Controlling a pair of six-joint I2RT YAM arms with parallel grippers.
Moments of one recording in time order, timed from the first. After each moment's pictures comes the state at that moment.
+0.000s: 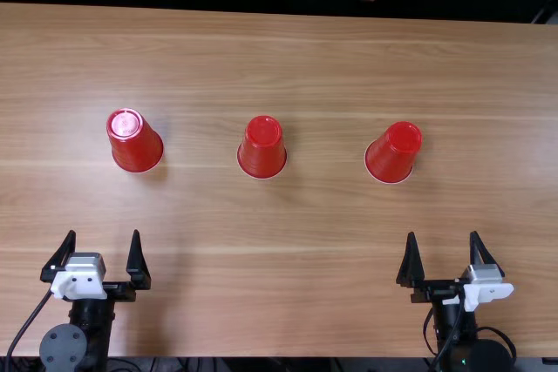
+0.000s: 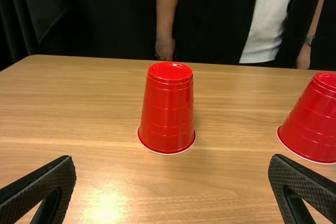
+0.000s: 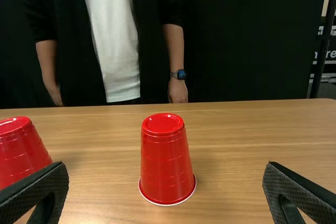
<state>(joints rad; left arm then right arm) 0.00 0.01 0.01 -0.06 0.00 -0.08 -0.04 0.00 0.02 0.07 -0.09 0.02</state>
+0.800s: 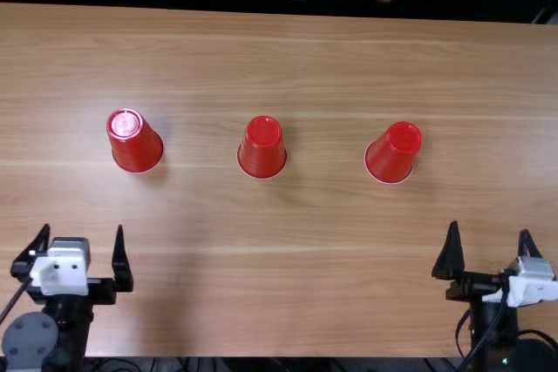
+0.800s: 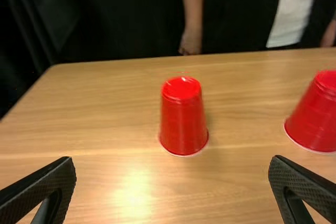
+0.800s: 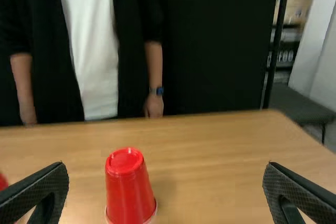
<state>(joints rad) 0.04 0.29 0.47 -0.38 0.01 0.05 -0.18 0.24 0.42 -0.17 -0.09 -0.01</state>
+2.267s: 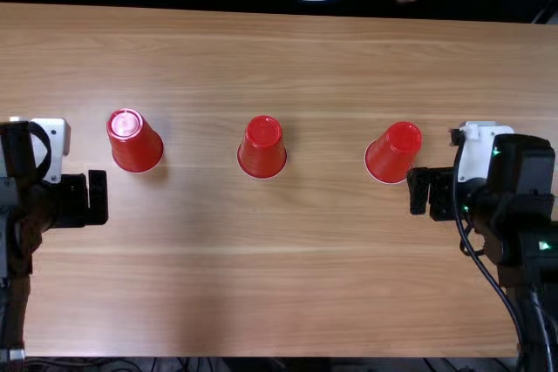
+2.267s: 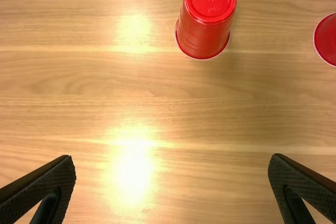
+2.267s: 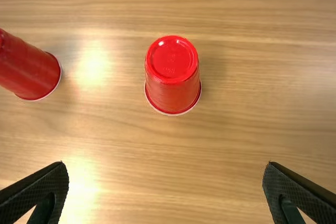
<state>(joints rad) 0.10 1.28 1.49 -1.23 -0.03 0.06 0.01 1.25 1.28 -0.89 -0.09 -0.08</state>
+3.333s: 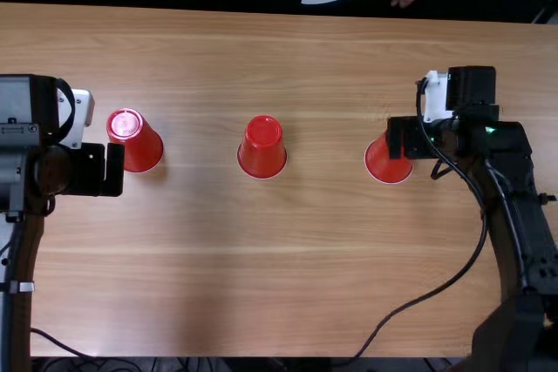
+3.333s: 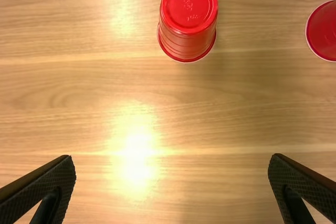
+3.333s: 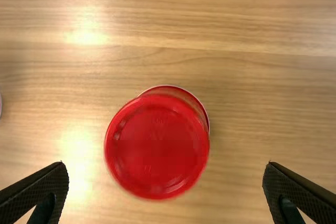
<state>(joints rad) 0.04 1.48 1.66 -1.29 -0.03 0.06 0.01 1.79 1.49 -0.77 -0.09 -0.08</state>
